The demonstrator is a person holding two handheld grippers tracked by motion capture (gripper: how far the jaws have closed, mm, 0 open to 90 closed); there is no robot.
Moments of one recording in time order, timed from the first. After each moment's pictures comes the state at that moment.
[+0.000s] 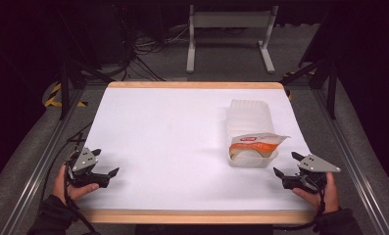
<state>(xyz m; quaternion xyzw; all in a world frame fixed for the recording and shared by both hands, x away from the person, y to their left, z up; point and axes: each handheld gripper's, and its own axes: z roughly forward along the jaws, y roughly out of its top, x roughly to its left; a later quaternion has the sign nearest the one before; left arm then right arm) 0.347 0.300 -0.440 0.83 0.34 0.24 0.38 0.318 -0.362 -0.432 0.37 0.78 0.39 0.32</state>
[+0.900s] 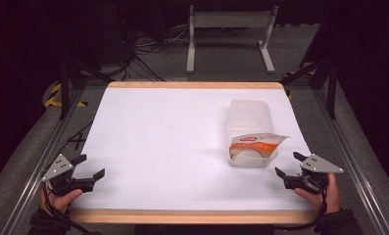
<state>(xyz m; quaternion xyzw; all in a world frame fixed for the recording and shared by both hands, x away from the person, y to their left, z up) 0.326 0.334 -0.450 0.76 0.38 0.23 0.48 0.316 -0.365 -0.431 0.38 0.78 0.39 0.32</state>
